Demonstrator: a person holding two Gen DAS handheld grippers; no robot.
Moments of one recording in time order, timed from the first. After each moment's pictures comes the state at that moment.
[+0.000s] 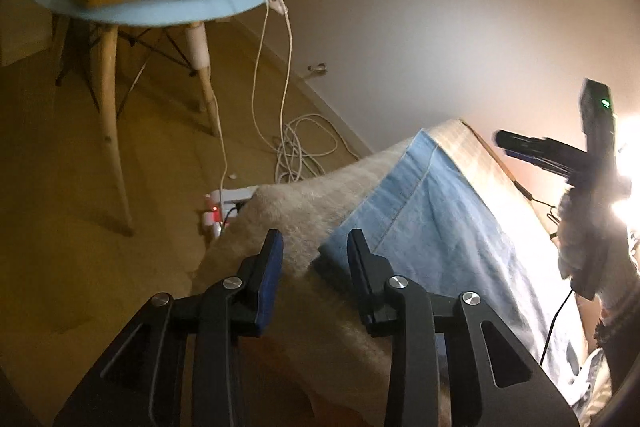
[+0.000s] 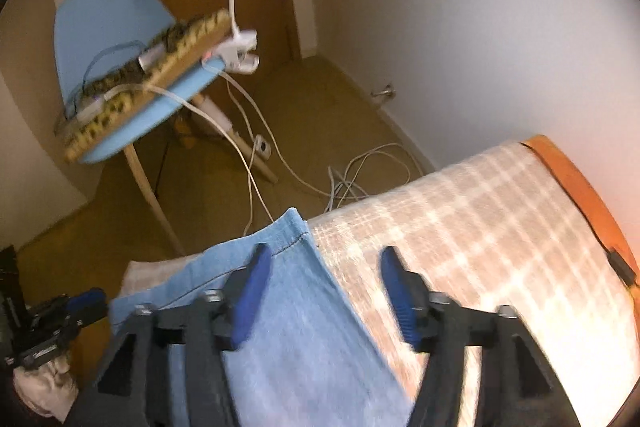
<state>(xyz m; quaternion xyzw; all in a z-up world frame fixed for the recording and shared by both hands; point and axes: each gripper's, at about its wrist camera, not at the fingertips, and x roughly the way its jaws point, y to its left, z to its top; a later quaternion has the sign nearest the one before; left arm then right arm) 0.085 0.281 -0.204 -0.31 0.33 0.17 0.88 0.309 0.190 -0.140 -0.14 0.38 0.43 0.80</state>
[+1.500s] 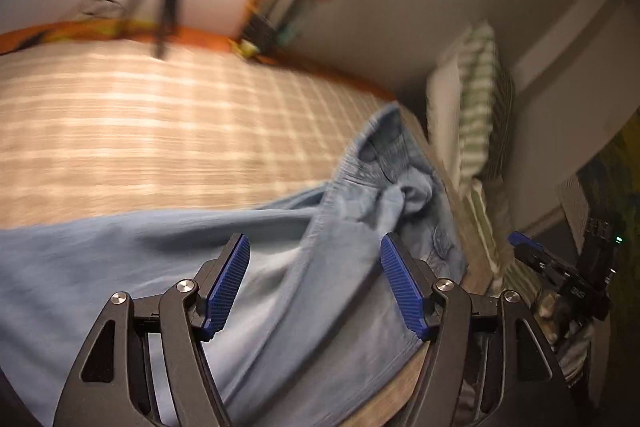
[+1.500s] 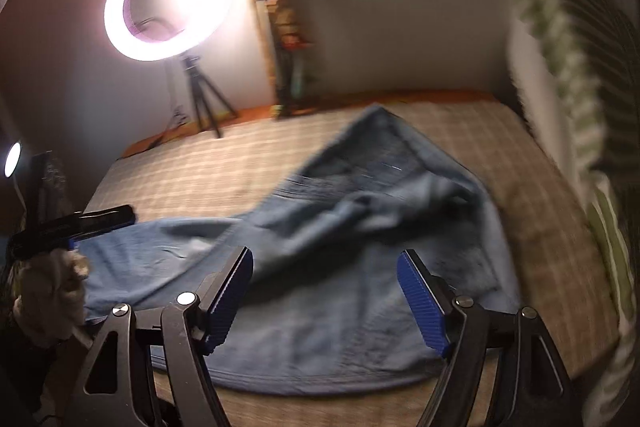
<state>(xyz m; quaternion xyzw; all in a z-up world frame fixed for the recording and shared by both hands) 0.231 -0.246 -0.124 -0.10 0.48 -0.40 0.77 -0.004 -0.467 -0.109 0.16 0.38 -0.07 0.91</state>
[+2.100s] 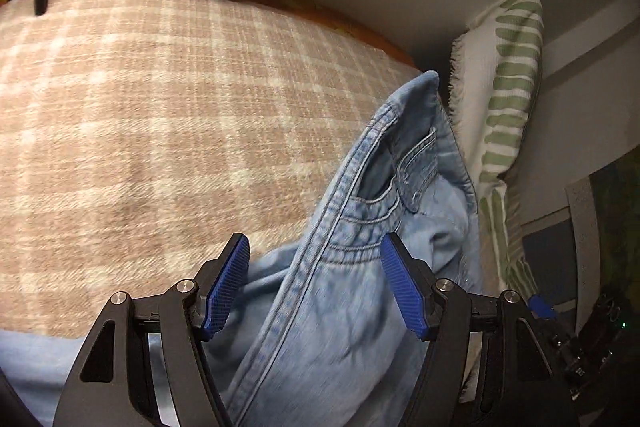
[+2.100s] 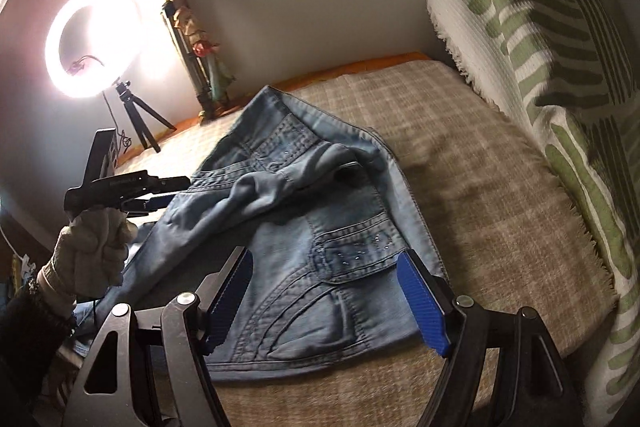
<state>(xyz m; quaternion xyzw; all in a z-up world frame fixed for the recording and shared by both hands) 0.291 -0.363 -0.189 -0.10 0.56 -0.41 0.72 -0.034 -0.558 -0.157 0.21 0.39 -0.11 0.89</state>
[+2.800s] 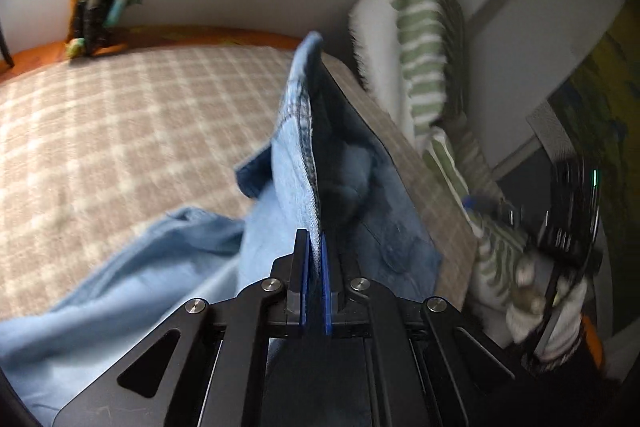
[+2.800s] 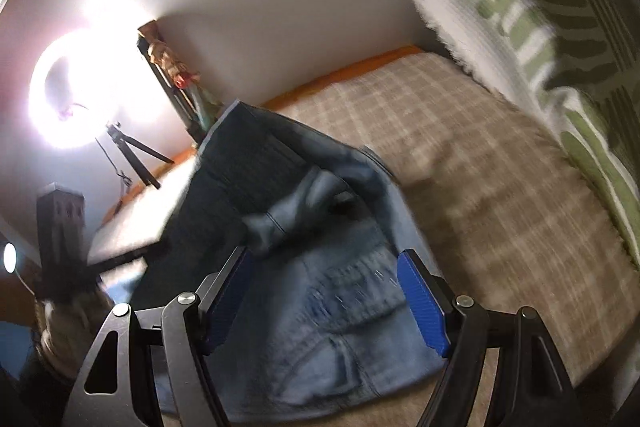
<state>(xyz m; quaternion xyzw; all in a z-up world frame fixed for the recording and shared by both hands) 0.214 -0.399 -0.138 -0.01 0.48 -0.52 0.71 0.006 -0.592 -0.155 0.28 0.36 -0.09 0.88</state>
